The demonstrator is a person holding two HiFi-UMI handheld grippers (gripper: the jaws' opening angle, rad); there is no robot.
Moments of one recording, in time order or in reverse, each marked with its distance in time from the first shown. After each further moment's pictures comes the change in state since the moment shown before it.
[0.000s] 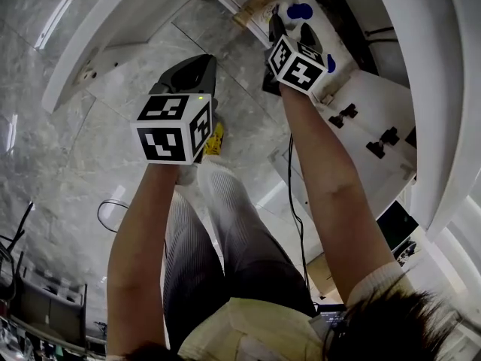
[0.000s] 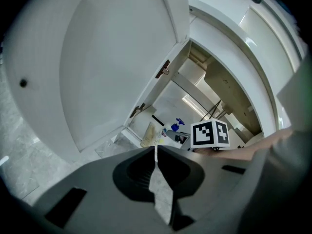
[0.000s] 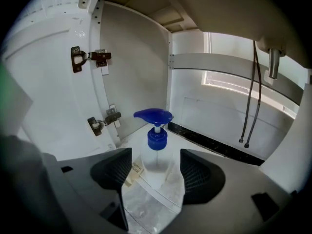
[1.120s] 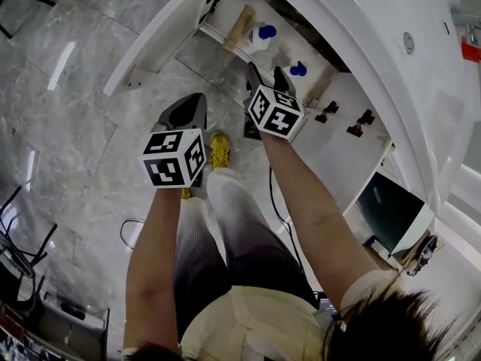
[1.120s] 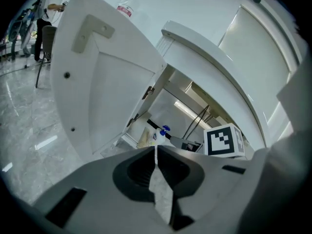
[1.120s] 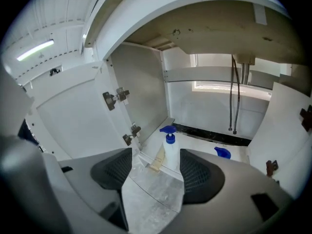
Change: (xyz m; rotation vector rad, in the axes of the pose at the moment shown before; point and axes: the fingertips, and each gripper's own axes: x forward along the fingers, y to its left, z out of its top) left arm -0.095 -0.052 0.020 0.050 -0.013 0.010; right arm -0.139 0.035 0.021 0.175 -0.008 0.045
